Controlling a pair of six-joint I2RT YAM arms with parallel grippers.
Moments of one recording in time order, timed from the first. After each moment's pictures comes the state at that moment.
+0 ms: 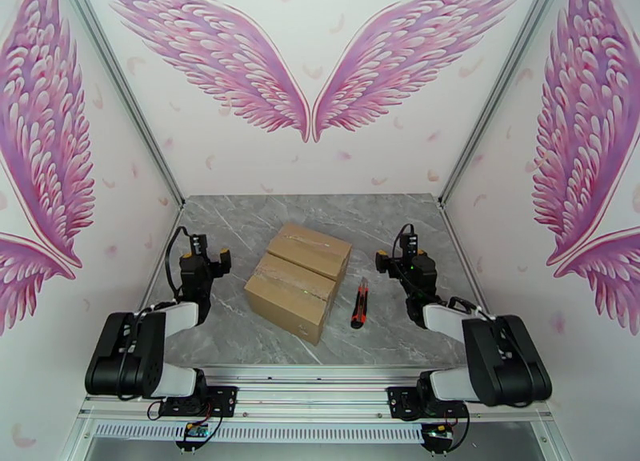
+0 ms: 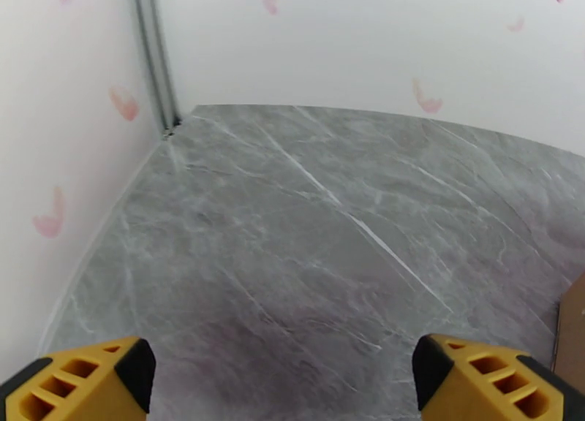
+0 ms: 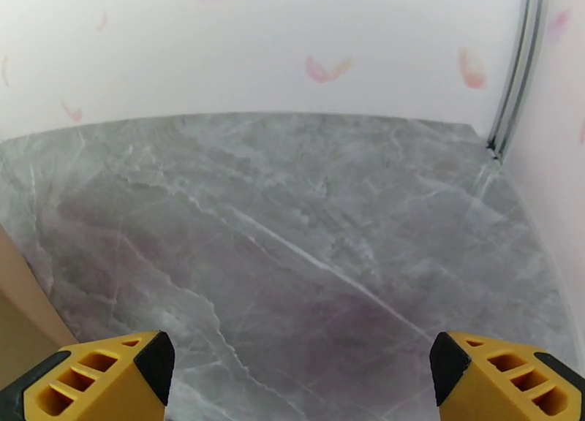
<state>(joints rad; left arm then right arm) 0.01 1.34 0.50 0.52 -0.27 -0.10 0.07 1.30 0.48 0.56 0.02 0.02</state>
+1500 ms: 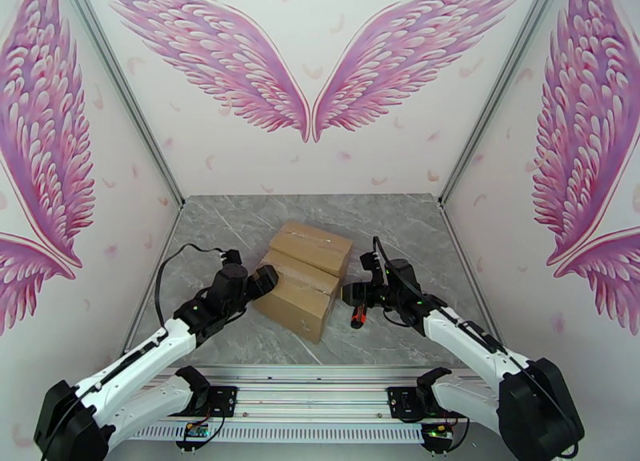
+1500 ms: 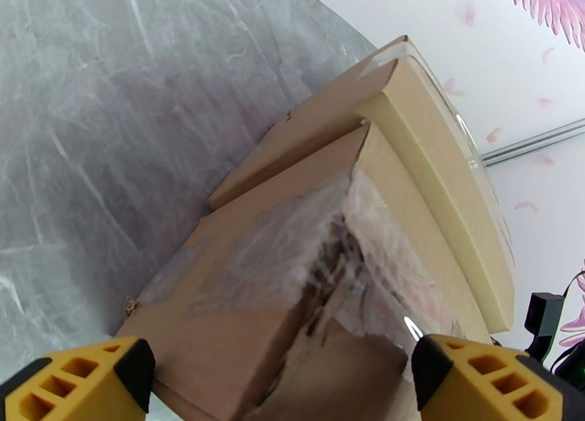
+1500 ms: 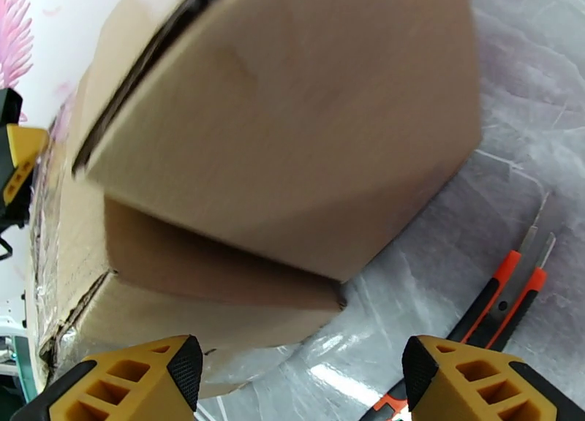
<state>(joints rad) -0.60 1.07 0.69 -0.26 -0.13 -0.95 0.38 1.15 0.56 -0.13 -0.45 0.40</state>
